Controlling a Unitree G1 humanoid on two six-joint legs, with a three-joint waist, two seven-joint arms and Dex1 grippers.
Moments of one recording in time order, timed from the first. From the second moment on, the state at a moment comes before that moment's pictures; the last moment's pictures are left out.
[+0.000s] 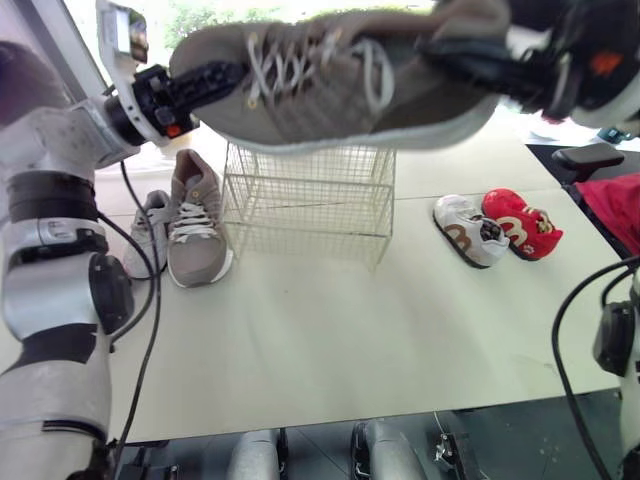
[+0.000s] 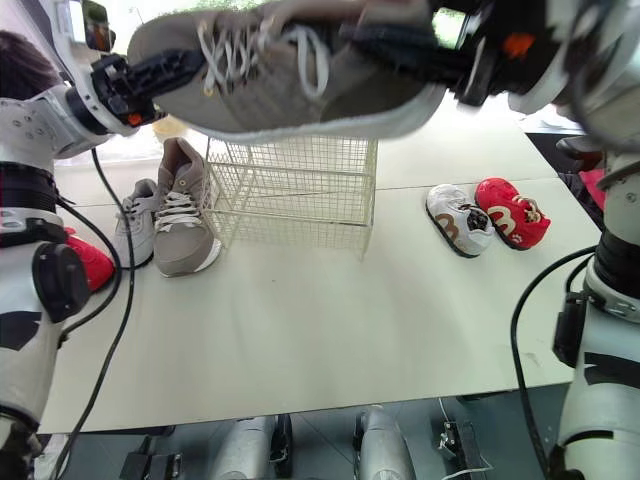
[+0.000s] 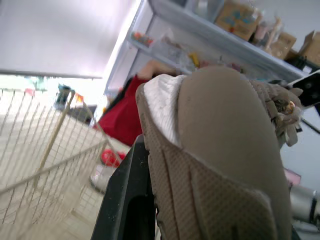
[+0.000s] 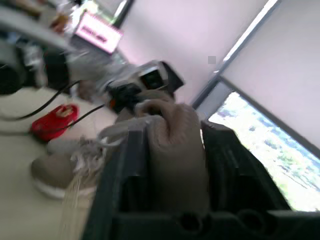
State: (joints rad) left arm -1.31 0.61 0.37 0.69 -0.71 0.91 -1.19; right arm -1.07 -0.78 -0.30 -0.18 0.78 0.61 0.81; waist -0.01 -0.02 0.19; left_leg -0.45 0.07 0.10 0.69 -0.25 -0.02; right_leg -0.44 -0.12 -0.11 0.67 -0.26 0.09
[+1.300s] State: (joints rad) left arm -0.83 0.03 0.46 -0.02 -1.27 0.66 -0.33; right arm -1.05 -0.18 -0.29 -0.04 1.10 0.62 0.35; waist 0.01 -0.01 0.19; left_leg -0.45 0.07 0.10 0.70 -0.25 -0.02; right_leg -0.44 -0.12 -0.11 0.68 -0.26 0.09
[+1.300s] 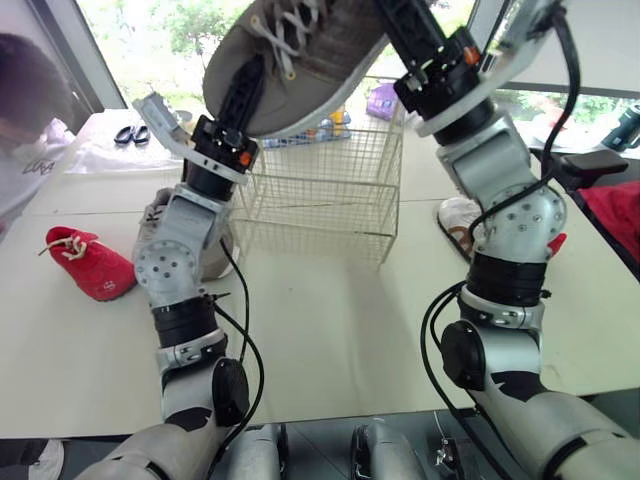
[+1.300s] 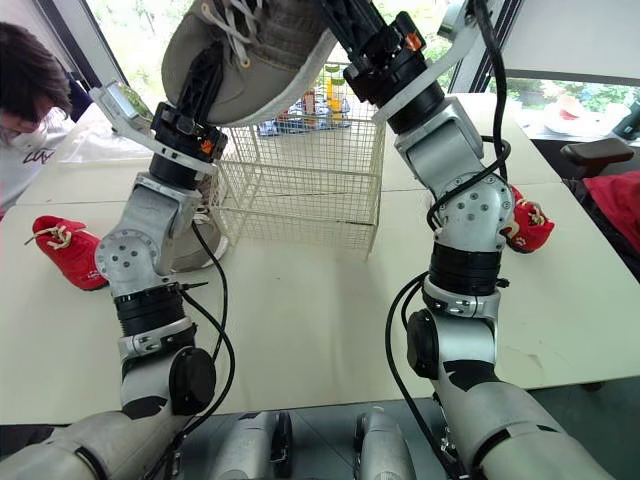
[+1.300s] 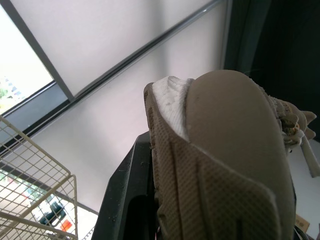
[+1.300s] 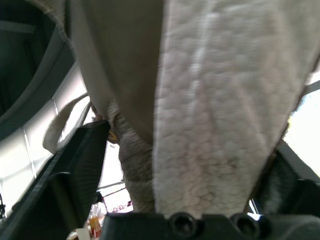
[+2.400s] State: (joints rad) left arm -0.37 0.72 0.35 -0.56 -1.19 0.87 -0.32; right arm -1.57 -0.53 -0.05 1.12 0.30 -0.15 1.19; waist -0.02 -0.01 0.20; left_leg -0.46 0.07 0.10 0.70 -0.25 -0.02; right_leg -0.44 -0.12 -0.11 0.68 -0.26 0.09
